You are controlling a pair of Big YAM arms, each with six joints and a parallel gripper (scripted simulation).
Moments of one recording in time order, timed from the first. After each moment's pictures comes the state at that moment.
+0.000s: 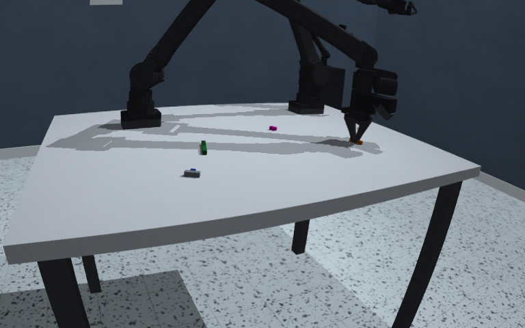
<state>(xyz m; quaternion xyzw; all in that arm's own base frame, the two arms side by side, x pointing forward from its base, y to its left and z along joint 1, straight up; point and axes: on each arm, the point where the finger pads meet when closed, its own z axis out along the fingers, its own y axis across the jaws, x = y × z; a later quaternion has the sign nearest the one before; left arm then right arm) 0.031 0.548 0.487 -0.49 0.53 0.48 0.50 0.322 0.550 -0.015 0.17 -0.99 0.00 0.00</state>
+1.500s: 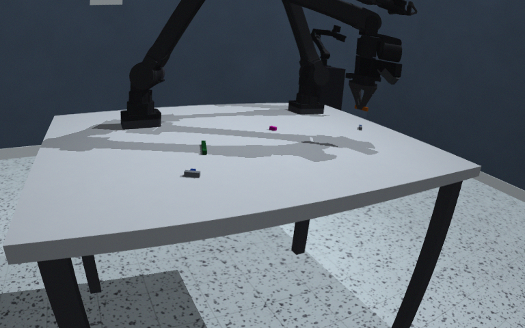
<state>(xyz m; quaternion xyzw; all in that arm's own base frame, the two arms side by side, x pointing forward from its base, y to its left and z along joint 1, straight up) 0.031 0.548 0.487 -0.49 0.53 0.48 0.50 0.323 0.553 0.083 0.15 -0.99 0.00 0.00</state>
